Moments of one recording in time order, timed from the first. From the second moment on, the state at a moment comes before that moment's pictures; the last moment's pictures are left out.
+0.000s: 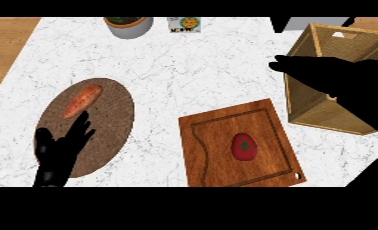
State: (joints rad) left arm 0.10 0.41 -0.21 -1.42 0.33 0.20 0.15; right arm -0.72 -0.91 0.36 -2.07 -0.29 0.57 0.93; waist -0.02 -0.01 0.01
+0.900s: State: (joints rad) left arm 0.08 0.37 -0.20 -1.42 0.27 0.17 0.19; right arm -0.50 -0.72 0.48 -2.13 0.01 0.50 0.91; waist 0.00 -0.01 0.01
